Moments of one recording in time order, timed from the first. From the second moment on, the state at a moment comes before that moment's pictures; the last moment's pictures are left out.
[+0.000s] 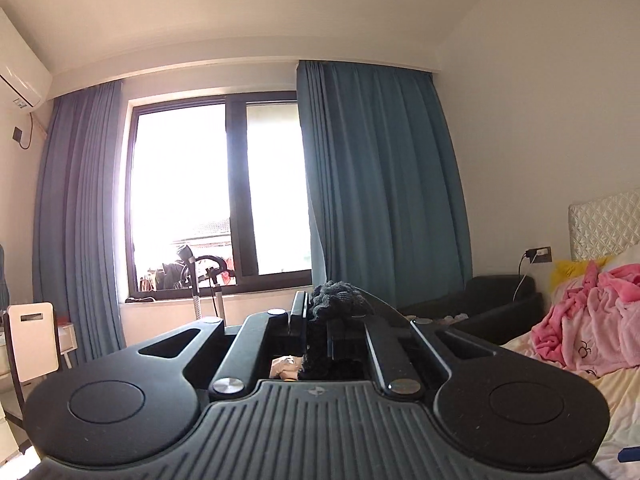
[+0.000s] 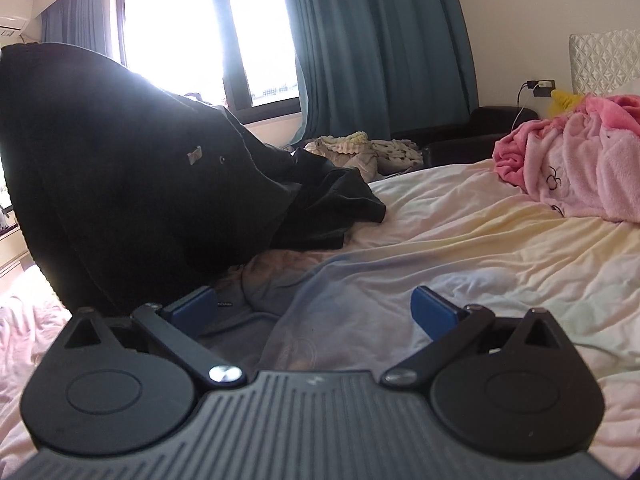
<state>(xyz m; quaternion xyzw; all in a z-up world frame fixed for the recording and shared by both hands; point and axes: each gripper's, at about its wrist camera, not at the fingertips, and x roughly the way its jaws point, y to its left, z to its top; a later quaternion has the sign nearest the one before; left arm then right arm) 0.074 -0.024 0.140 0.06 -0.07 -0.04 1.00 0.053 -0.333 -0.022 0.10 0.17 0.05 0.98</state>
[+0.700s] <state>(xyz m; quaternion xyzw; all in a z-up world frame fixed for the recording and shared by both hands) 0.080 0.273 0.080 -0.20 0.09 0.25 0.94 0.069 -0.268 -0.049 0.02 0.22 0.10 0.97</state>
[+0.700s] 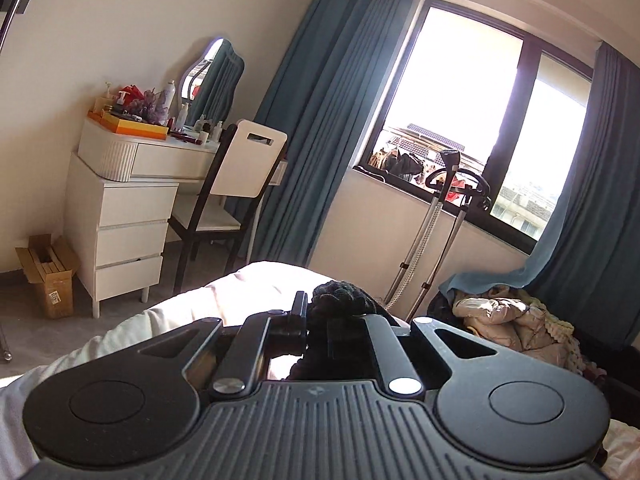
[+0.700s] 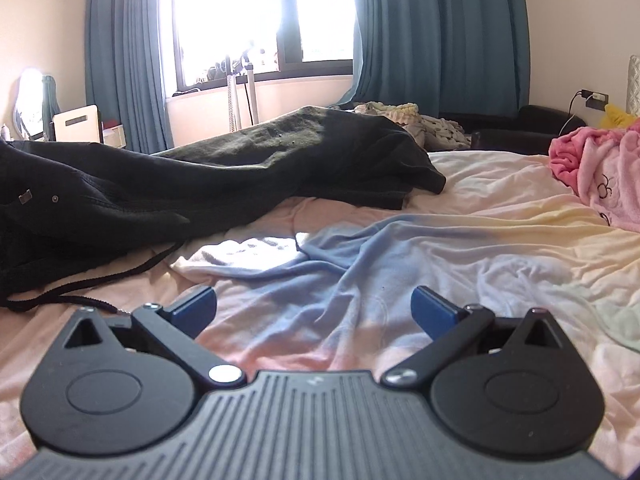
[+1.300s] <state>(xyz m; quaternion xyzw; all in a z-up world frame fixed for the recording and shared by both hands) 0.012 0.333 0.019 -0.40 0.13 0.09 0.90 0.082 -0.248 -0.074 0.05 0.28 0.11 0.95</state>
